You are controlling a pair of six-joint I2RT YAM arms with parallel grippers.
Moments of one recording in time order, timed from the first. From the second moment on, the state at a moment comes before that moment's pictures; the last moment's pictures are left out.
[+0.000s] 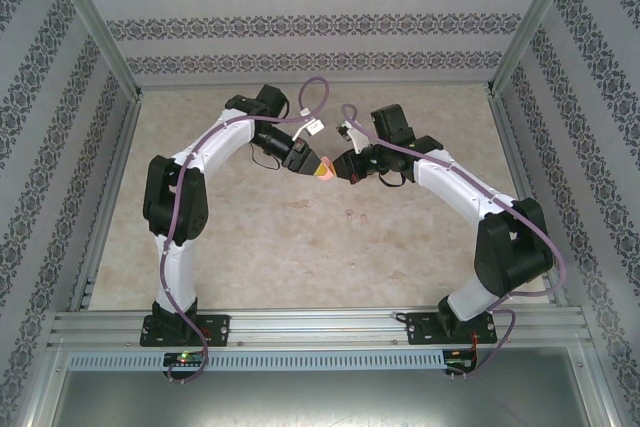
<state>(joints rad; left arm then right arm) -0.36 2.05 1.80 -1.11 1.10 0.47 0.41 1.59 1.21 -0.48 -0.63 0.02</state>
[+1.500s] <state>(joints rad) -0.35 1.91 1.66 -0.78 1.16 0.28 0.32 1.46 1.16 -0.39 -0.60 0.21</state>
